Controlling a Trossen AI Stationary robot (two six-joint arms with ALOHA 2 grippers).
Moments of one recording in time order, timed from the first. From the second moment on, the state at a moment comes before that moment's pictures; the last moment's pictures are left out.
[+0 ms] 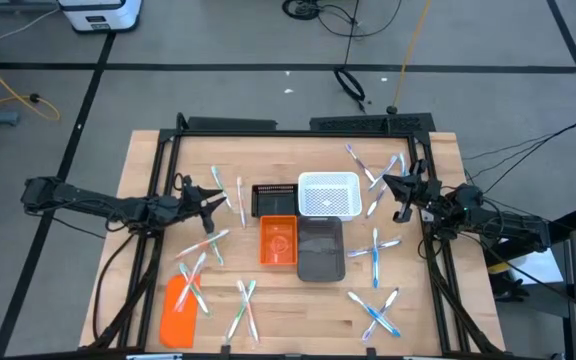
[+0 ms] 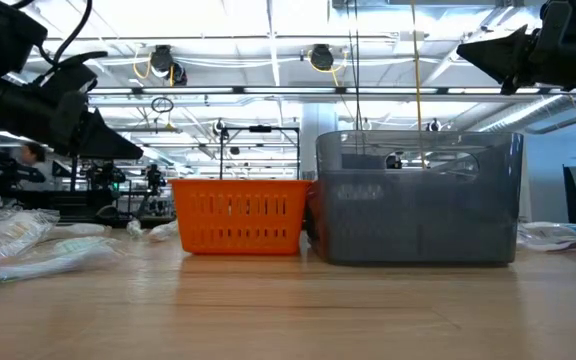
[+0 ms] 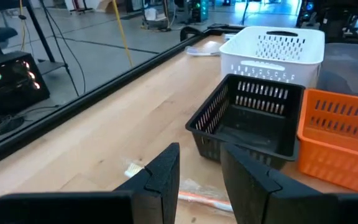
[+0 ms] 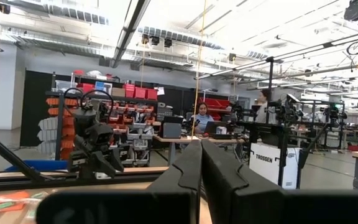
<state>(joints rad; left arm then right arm) -0.09 0.53 0.01 0.24 -0.58 -0.13 -0.17 0.02 0.01 0.37 0.15 -0.14</state>
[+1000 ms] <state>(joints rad) -0.08 0.53 0.01 0.54 -0.61 -0.07 -0.17 0.02 0.01 0.41 0.16 0.10</state>
